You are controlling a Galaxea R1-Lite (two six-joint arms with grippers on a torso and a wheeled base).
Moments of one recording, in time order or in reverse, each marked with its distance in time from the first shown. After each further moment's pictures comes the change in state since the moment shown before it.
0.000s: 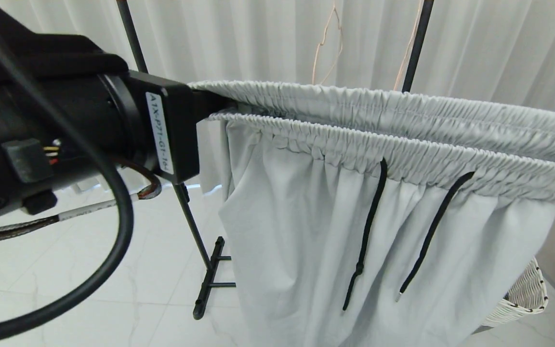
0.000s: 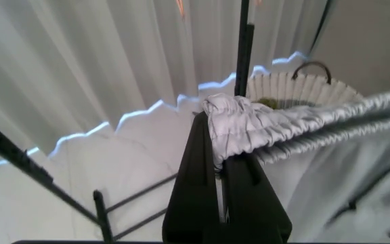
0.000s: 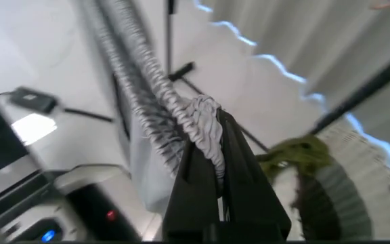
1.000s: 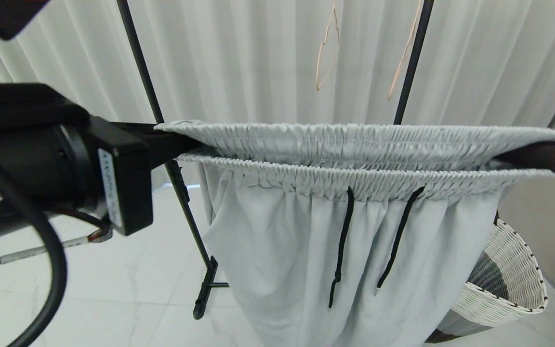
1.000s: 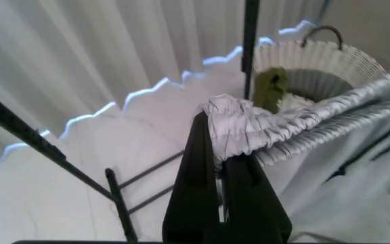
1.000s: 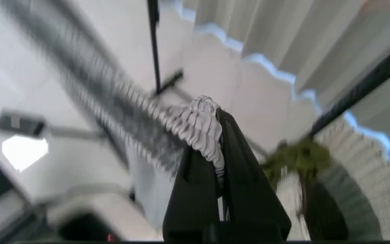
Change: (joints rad) left arm -0.016 -0.096 0.052 0.179 -0.014 -0.003; right arm 0.024 0.101 0.037 -0.179 -0.107 0.054
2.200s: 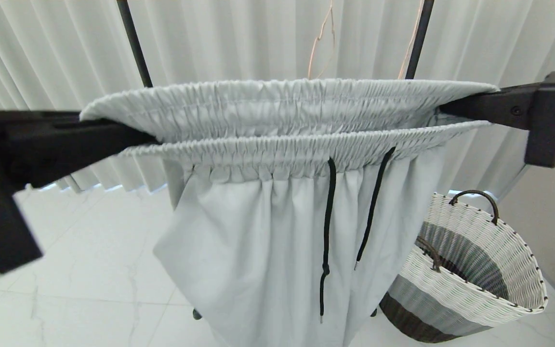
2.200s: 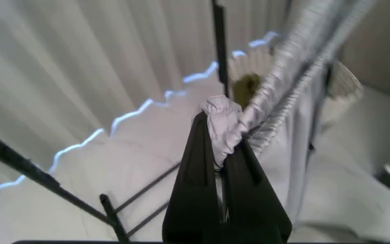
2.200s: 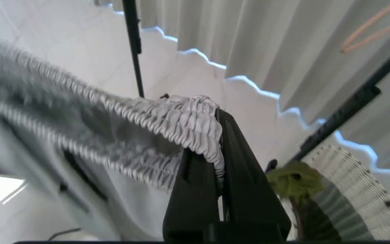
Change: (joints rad) left arm -0.017 -0.100 0.011 -0.002 -0.066 0.088; right arm -0.067 0.125 -0.080 -0.118 -0.005 -0.021
